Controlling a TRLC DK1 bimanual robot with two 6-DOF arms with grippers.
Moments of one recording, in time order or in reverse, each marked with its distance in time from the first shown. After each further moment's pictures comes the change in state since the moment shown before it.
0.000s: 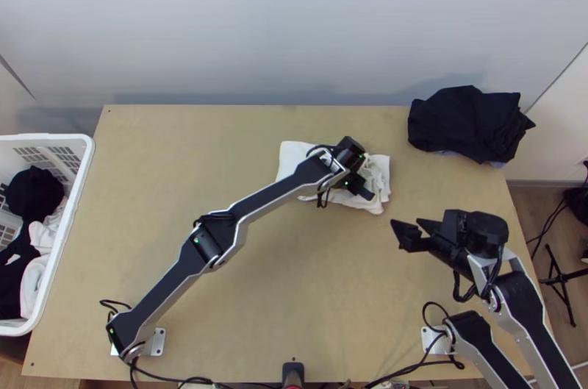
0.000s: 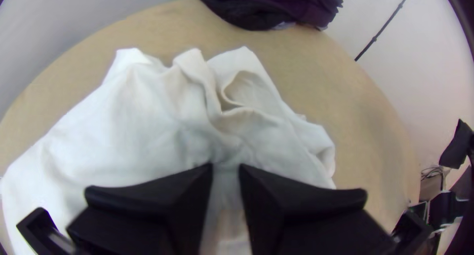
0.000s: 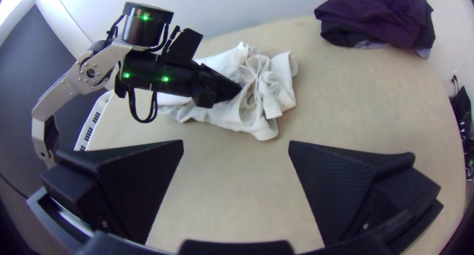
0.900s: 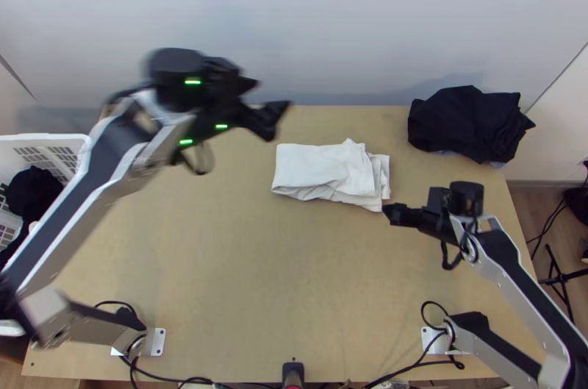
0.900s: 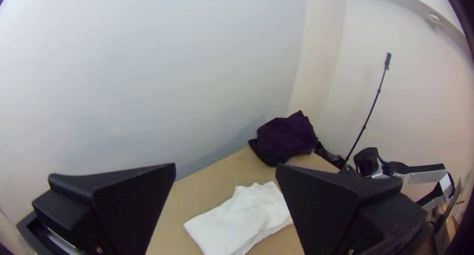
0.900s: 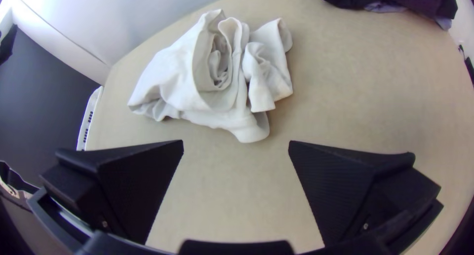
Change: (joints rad) left arm 0.244 -1.008 -0.447 -0.026 -0.032 0.144; right arm -0.097 0.429 0.065 0.164 -0.115 -0.008
